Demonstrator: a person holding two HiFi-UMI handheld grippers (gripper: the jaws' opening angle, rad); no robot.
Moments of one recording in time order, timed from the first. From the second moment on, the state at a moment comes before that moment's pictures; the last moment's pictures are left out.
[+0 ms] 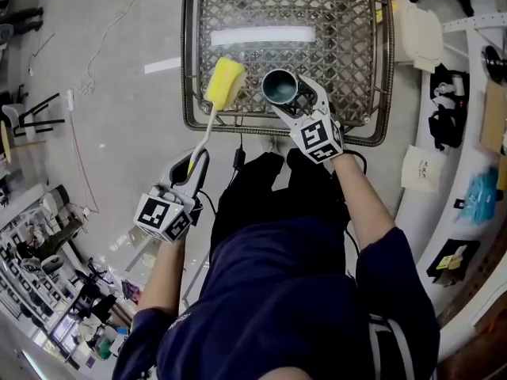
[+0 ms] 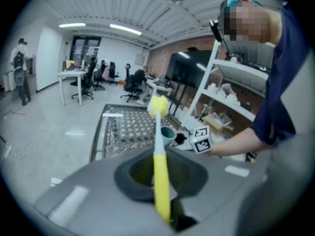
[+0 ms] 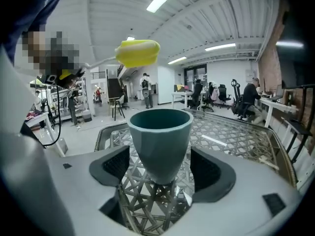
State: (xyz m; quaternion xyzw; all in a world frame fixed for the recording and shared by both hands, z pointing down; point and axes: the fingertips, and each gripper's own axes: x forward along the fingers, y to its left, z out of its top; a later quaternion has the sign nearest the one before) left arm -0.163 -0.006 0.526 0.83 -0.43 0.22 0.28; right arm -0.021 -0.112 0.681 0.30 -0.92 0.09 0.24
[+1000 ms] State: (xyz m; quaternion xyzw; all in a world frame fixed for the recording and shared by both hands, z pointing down) left arm -0.183 -0.053 0.509 0.85 -0.40 0.24 0.24; right arm -0.027 -0.141 0.639 0.32 -0.90 0.07 0.29
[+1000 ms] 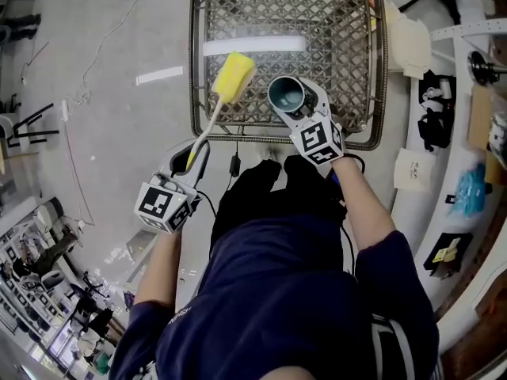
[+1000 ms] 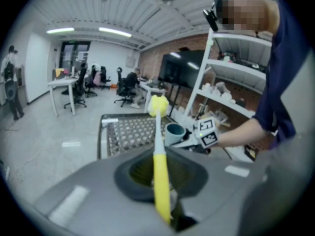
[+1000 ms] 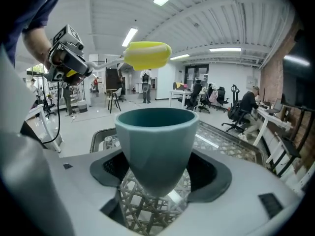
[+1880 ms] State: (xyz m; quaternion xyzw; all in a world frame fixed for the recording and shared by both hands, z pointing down) left arm -0.141 -0.096 0.425 0.86 -0.31 0.40 -0.04; right arm 0.031 -0.191 0.507 0.35 -0.85 -0.10 0.39
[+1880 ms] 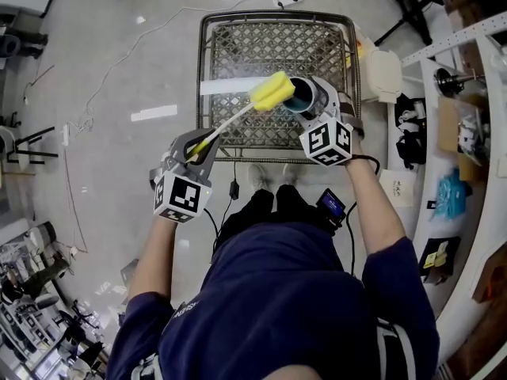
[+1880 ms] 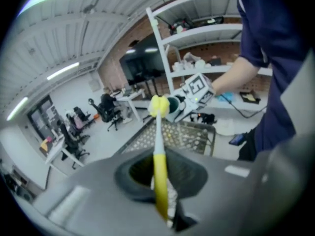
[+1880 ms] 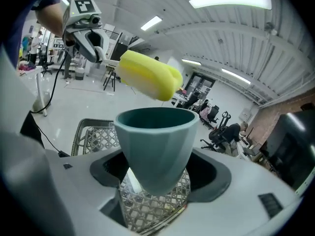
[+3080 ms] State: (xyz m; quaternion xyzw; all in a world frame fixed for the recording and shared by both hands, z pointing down) left arm -0.096 -0.149 0.456 0.74 -0.17 0.60 -0.27; right arm 0.019 -0.188 0.547 0.26 -0.77 -0.20 0.55
